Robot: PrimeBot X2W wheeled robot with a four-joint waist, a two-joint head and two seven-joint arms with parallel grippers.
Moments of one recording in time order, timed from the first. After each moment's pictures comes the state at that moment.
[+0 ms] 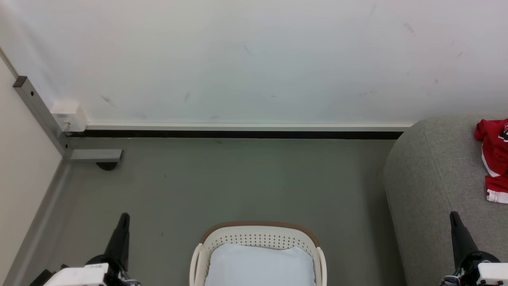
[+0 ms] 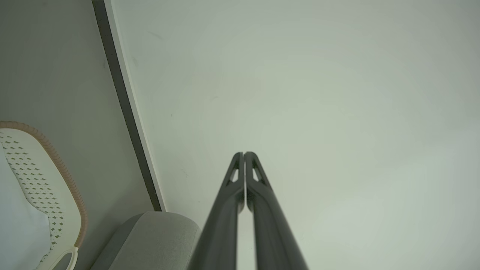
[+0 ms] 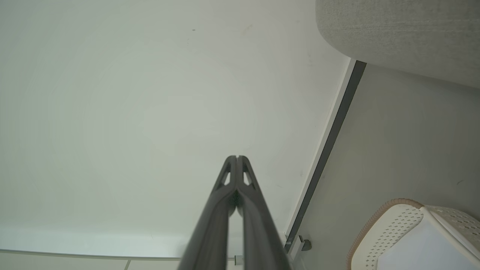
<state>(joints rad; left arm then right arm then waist) -0.10 0.05 0.11 0.25 -1.61 -0.13 0.11 -0.10 -0.05 -0.11 0.25 1.61 0.13 0.11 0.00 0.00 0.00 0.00</state>
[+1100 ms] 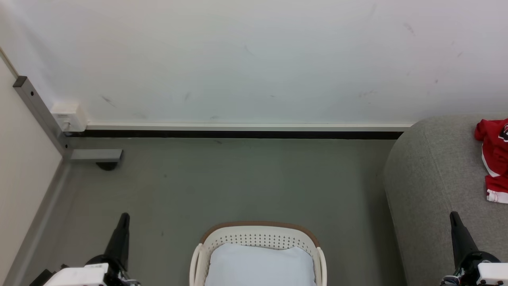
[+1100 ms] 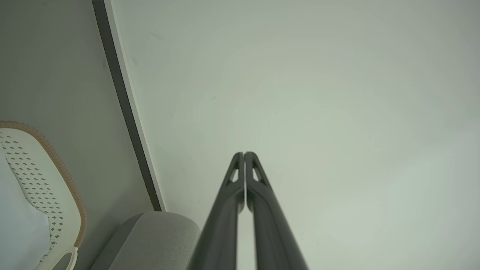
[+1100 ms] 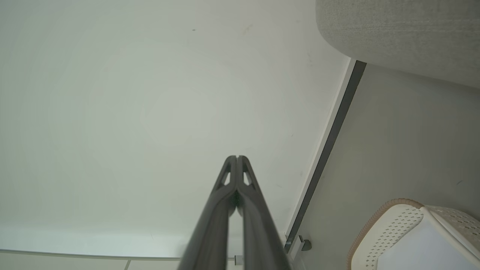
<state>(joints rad) -0.10 0.05 0.11 0.25 -1.61 -0.13 0.11 -0.10 -0.05 -0.11 0.25 1.61 0.13 0.11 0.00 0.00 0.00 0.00</state>
